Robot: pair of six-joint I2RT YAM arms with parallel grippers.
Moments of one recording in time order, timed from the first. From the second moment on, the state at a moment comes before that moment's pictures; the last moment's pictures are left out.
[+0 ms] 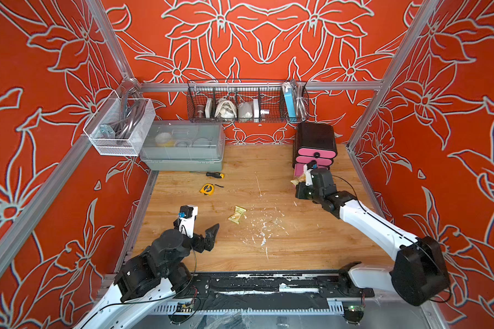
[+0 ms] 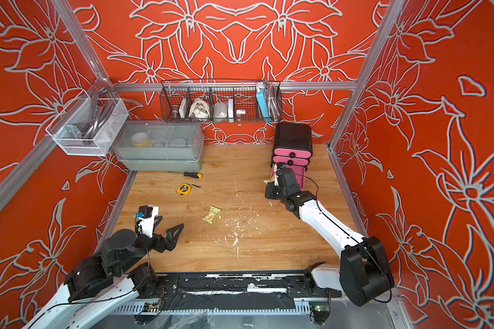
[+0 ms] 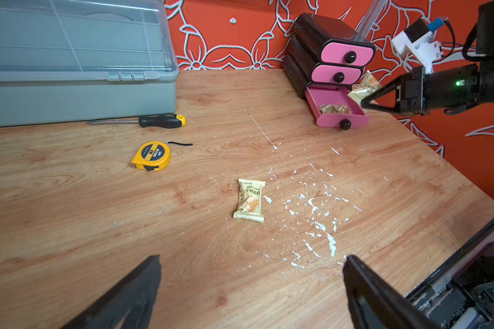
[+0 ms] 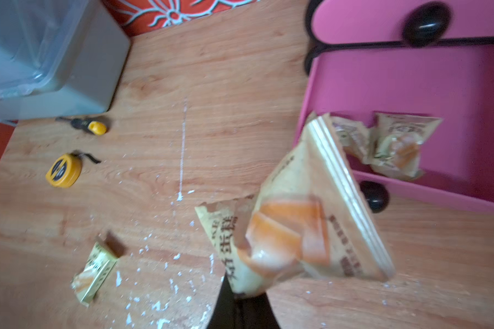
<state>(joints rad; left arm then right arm) -0.76 0.24 0.64 -0.82 -0.31 -0.36 0.37 1.30 0.87 -0.28 -0.02 0.40</state>
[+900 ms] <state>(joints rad) -0.76 0.24 0.64 -0.82 -0.31 -0.36 0.00 1.79 1.11 -0.12 -0.26 0.60</state>
